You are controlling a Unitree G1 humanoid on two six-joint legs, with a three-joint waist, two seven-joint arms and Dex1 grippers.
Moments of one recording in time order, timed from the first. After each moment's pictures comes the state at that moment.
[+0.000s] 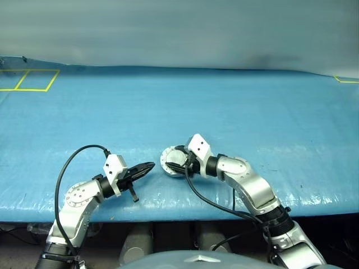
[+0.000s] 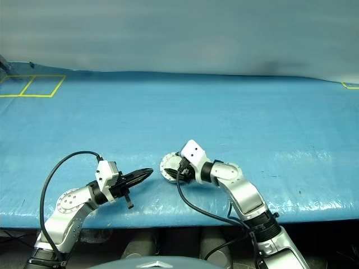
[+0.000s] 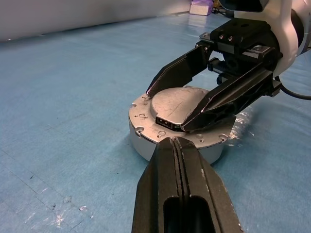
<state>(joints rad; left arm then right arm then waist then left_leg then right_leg) 0.12 0.47 -0.05 -0.16 -0.35 0.06 -0.90 -0.26 -0.34 0.35 -0.19 0.18 0.53 0.69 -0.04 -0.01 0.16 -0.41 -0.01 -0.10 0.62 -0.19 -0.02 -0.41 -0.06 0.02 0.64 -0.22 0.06</state>
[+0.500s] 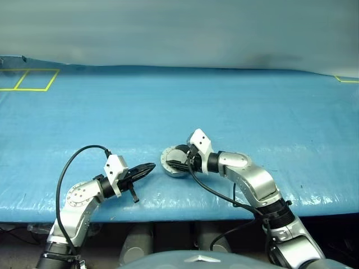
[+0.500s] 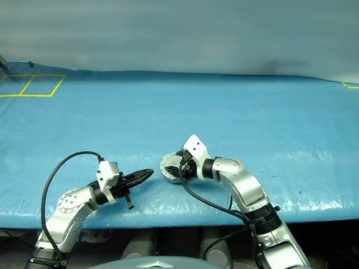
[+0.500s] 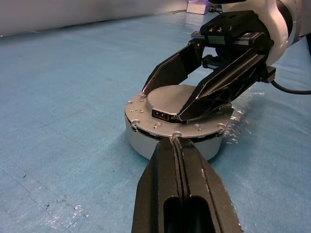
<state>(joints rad) 0.11 0.46 -0.06 -0.15 -0.35 0.06 -0.91 -0.31 -0.35 0.32 -0.17 0.25 0.63 0.73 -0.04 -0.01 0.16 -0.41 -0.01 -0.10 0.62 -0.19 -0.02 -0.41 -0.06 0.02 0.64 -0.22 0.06</state>
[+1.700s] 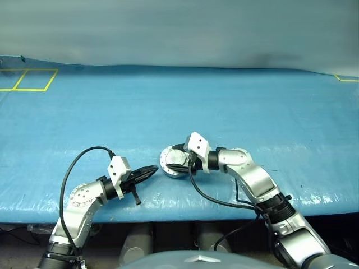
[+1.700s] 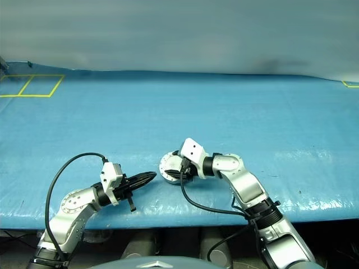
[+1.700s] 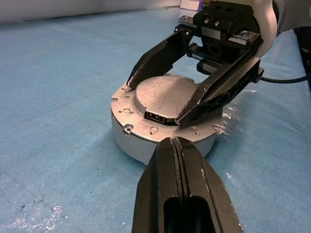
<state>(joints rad) 0.11 0.46 -0.08 -0.15 -0.36 0.08 -0.91 -0.37 -0.39 0.38 -0.07 0.16 0.41 0.86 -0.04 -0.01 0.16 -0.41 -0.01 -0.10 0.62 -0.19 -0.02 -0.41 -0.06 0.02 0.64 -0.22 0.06</state>
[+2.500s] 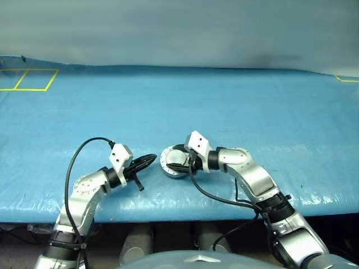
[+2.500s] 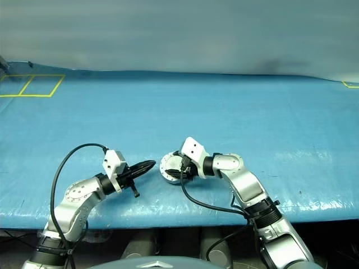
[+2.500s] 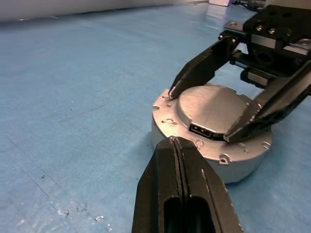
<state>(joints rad) -0.03 0.43 -0.06 -0.15 -0.40 0.29 -0.78 -0.35 -0.38 0.37 -0.08 0.16 0.46 0.85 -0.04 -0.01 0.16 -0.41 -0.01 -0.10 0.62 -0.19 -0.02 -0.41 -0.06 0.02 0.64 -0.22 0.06</state>
